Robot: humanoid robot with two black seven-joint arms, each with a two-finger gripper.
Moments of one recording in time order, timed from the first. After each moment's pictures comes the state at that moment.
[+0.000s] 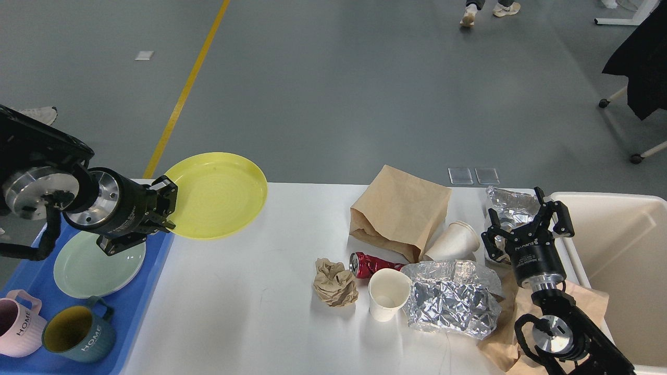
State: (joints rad) left arm -2.24 0.39 1.47 -1.76 -0.77 -0.16 0.07; right arm 0.18 -0.11 1.37 0.86 -0.54 0.36 0.43
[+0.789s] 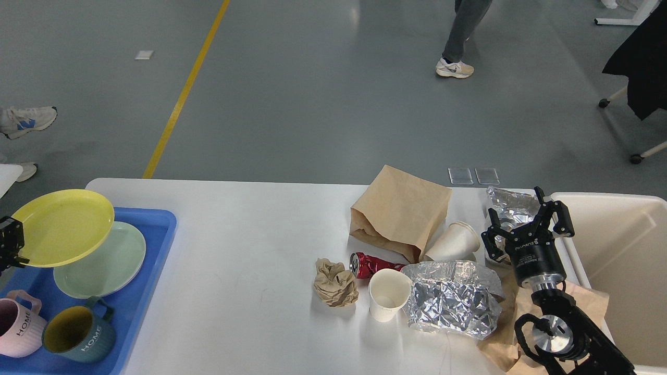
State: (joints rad) left arm -1.40 0.77 1.32 -0.79 -0.61 -0.48 0.14; right arm 0.18 -0.11 1.37 0.86 -0.54 0.36 0.43
